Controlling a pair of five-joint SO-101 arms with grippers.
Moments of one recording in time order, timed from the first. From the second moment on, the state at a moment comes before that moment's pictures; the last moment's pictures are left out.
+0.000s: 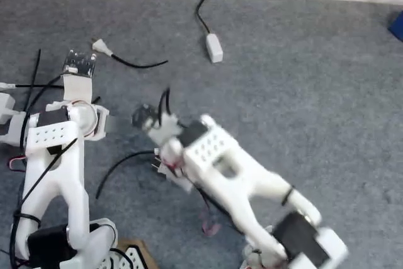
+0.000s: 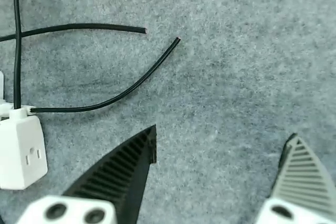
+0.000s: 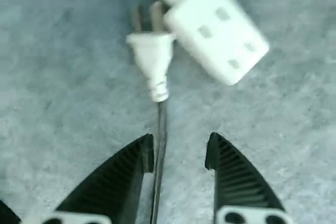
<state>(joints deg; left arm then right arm) -20.6 -21.2 44.4 46.2 -15.9 -47.0 -11.8 32.4 69.1 17.3</state>
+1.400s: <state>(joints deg) -23.7 -21.2 44.4 46.9 -19.6 -52.2 -4.6 43.3 46.9 19.1</state>
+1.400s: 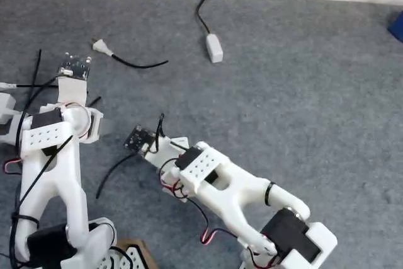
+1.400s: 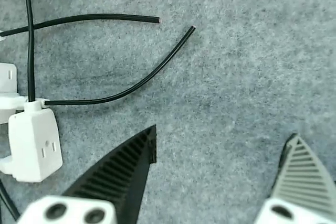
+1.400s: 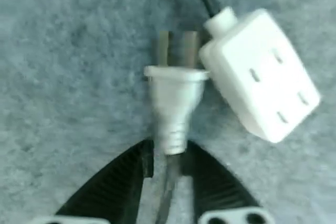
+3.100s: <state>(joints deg) -23.7 -21.2 45.2 47.1 -20.1 -57.8 3.0 36.6 40.1 19.1</state>
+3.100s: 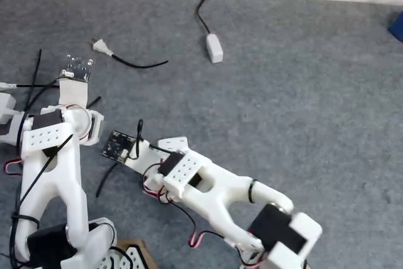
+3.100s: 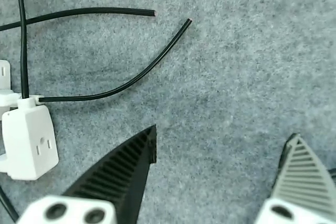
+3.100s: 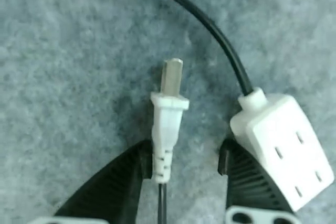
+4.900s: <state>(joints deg) -3.7 -43.8 38.3 74.7 -16.4 -47.6 -30.0 39.8 62.1 9.9</state>
